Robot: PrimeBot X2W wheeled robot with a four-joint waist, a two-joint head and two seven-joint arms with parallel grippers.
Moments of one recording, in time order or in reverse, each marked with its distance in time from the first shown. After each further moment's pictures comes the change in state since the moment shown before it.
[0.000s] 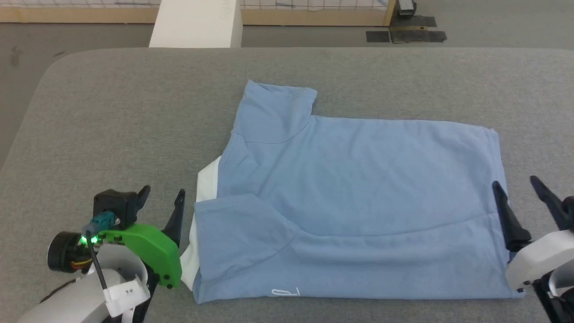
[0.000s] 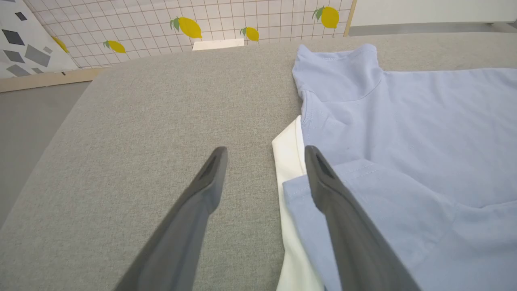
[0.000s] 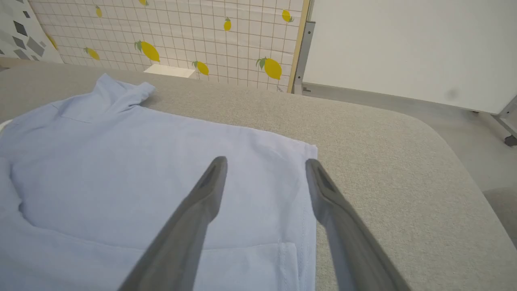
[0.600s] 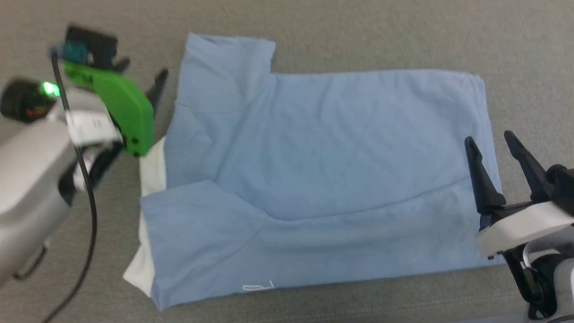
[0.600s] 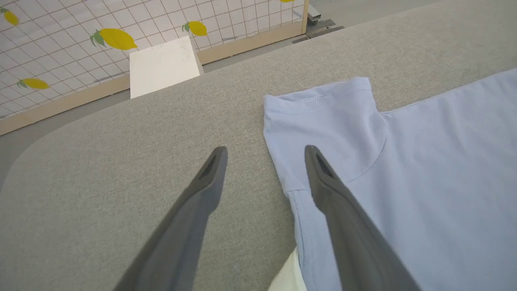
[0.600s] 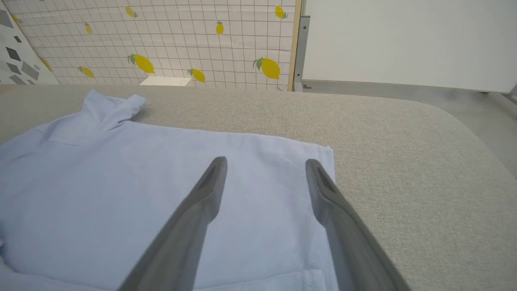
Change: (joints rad) left arm -0.523 -0.016 -0.008 0.195 0.035 -0.252 0.393; right arm -0.114 0.112 0.057 -0.060 -0.004 0.000 -0.055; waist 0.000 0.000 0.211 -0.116
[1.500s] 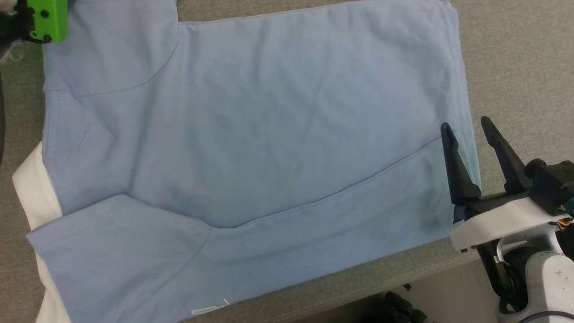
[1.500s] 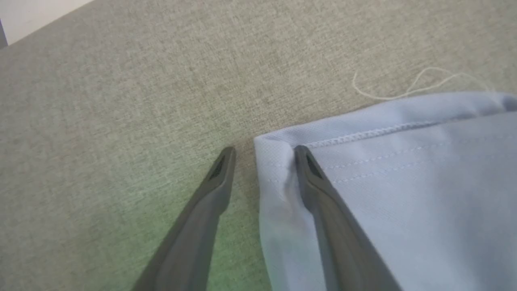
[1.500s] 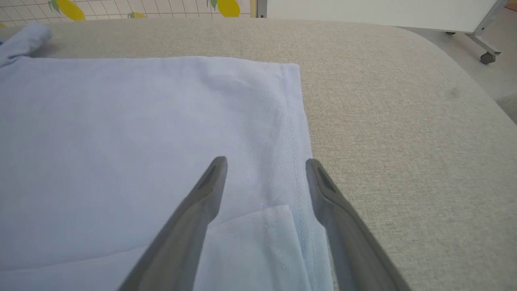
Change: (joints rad) left arm -0.416 -0.046 -0.024 0.386 -0.039 -0.180 0.465; right arm -0.036 0.100 0.038 -0.005 -0.042 0.000 -0.063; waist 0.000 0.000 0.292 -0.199
